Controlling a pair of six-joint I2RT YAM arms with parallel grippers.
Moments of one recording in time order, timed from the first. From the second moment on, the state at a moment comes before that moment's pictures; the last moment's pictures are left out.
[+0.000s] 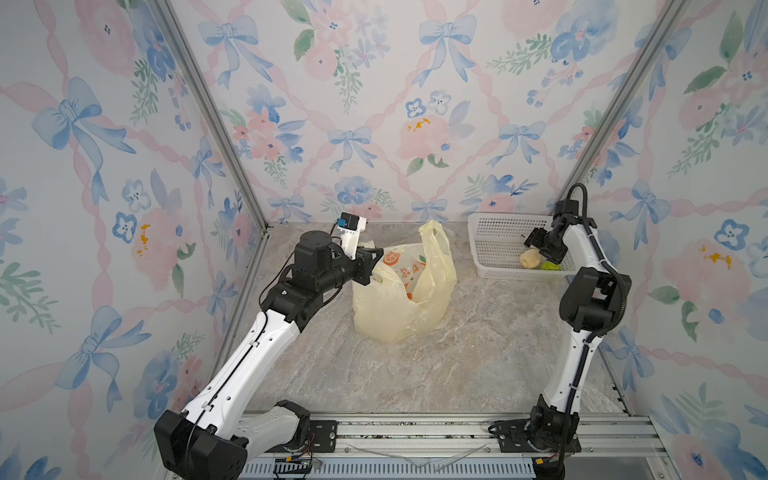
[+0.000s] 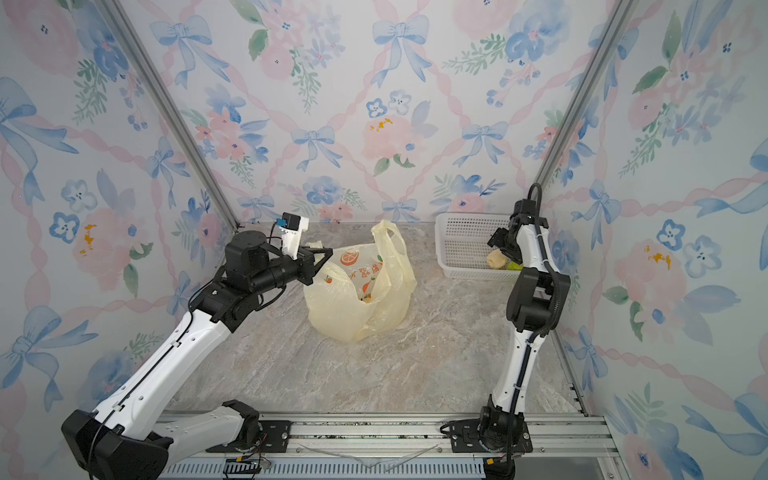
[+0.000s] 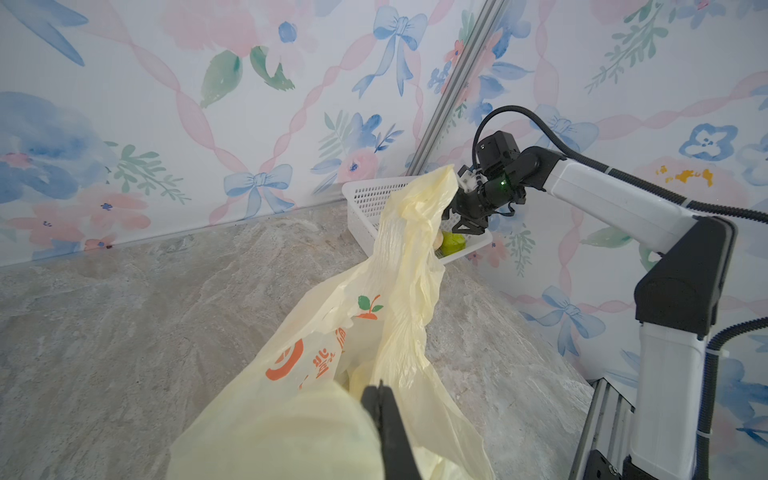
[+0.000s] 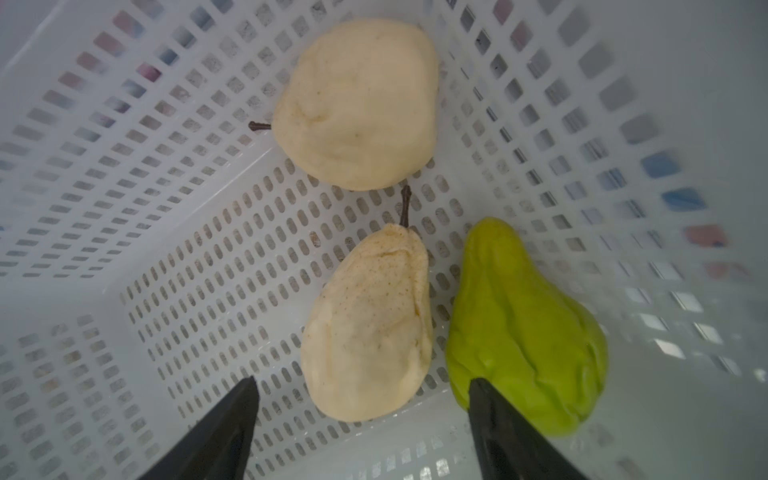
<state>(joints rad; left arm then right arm) -0.41 1.15 1.16 -0.29 0.38 -0.26 -0.24 2.33 2.18 -0.95 0.00 0.42</state>
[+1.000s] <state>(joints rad) -0.41 1.14 1.16 -0.29 0.38 -0.26 -0.15 2.19 2.14 -0.99 -0.07 0.47</state>
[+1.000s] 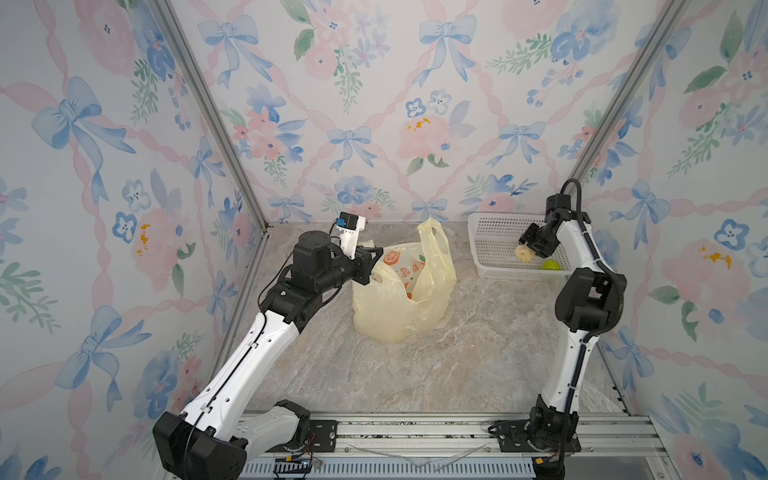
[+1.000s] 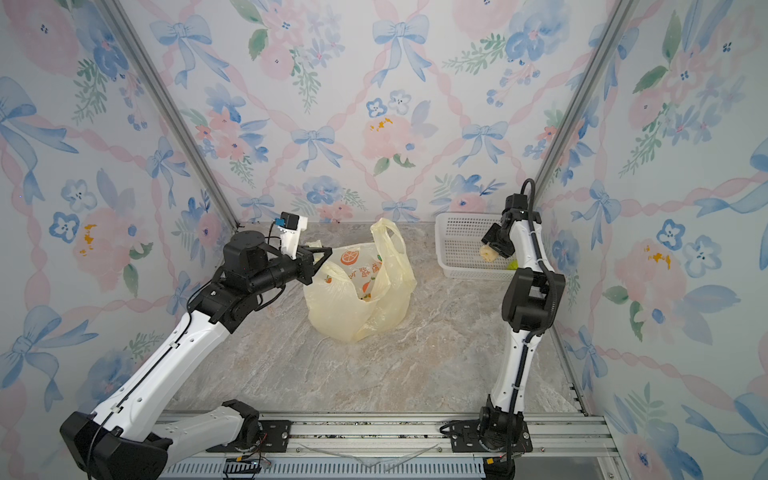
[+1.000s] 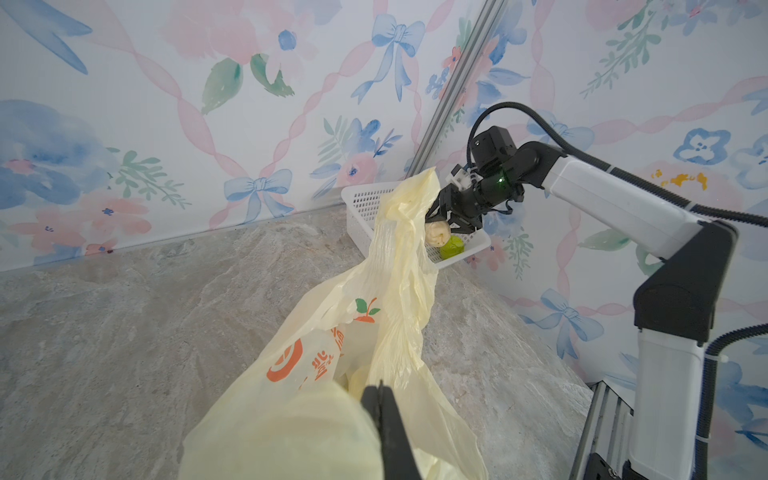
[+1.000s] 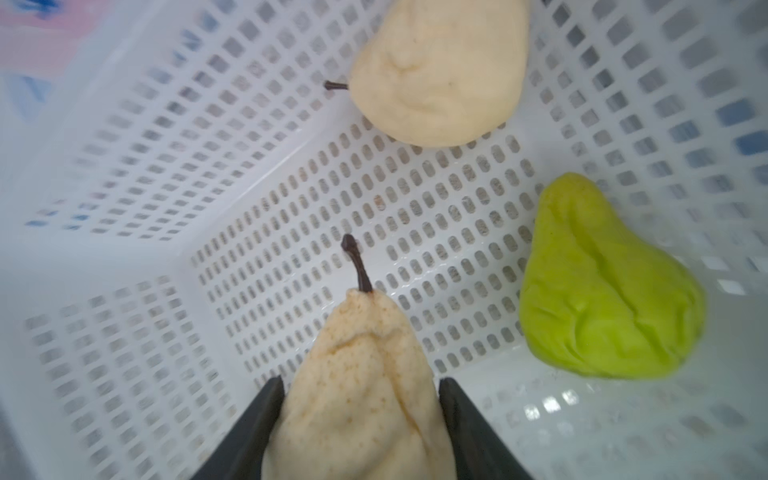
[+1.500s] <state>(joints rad) -0.40 1.14 1.16 -0.29 0.37 -0.26 0.47 1.63 1.83 -0.60 -0.18 0.38</state>
